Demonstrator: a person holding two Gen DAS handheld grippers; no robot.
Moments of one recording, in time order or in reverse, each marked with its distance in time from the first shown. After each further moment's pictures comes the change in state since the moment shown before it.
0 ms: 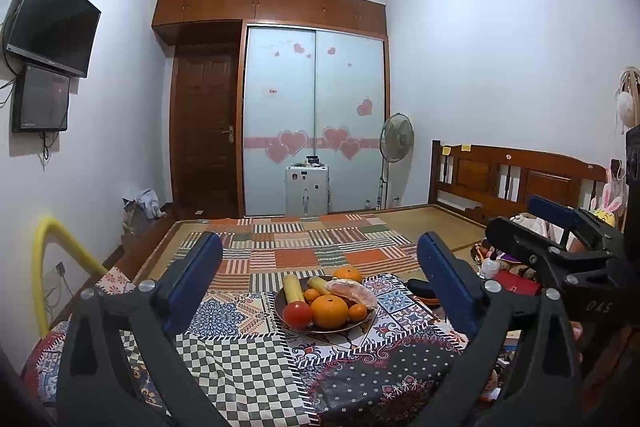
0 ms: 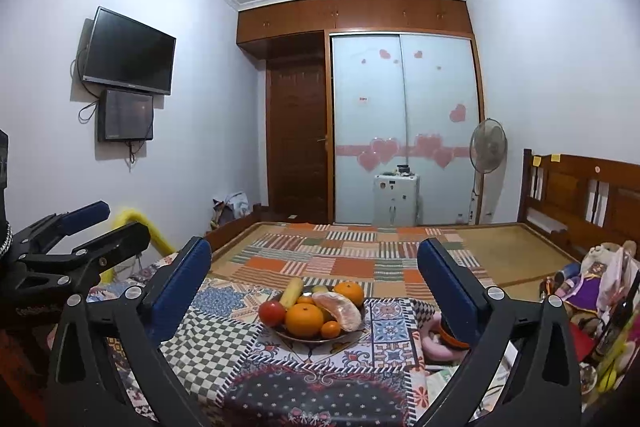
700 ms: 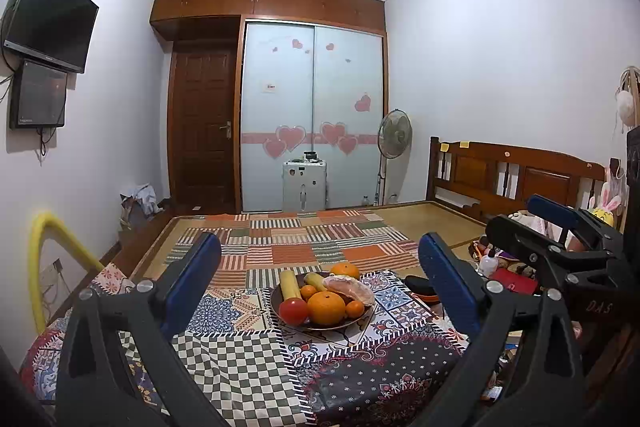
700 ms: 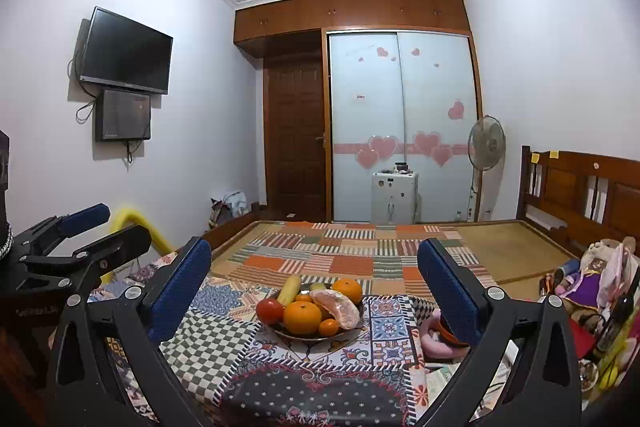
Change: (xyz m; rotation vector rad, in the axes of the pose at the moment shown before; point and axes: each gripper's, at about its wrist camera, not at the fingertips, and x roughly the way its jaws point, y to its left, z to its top) left arm 0.001 -0.002 -0.004 -0.005 0.012 -0.010; right arm -0.004 -0.002 0.000 0.004 0.001 -0.011
